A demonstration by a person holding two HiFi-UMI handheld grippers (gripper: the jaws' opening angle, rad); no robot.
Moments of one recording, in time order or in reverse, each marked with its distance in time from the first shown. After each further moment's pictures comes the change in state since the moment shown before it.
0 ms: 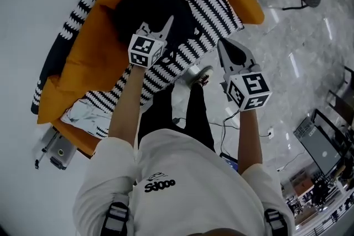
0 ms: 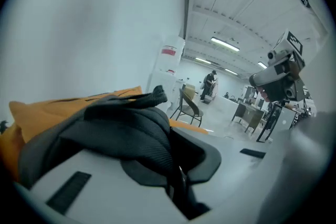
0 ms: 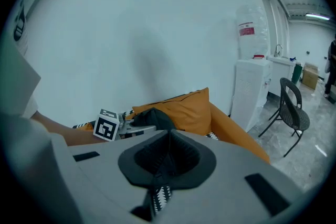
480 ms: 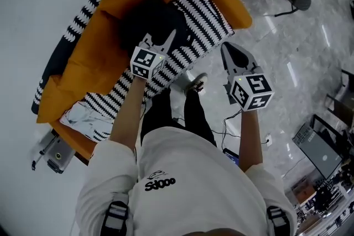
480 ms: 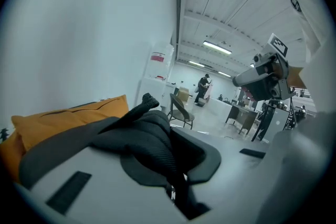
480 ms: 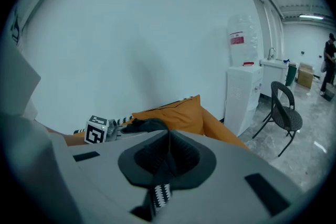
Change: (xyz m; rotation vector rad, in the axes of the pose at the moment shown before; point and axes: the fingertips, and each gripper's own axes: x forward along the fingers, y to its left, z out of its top) left arm -0.024 -0.097 0.042 0.039 -0.035 -0.053; right arm -0.089 -0.032 0.019 0.028 -0.048 -0.017
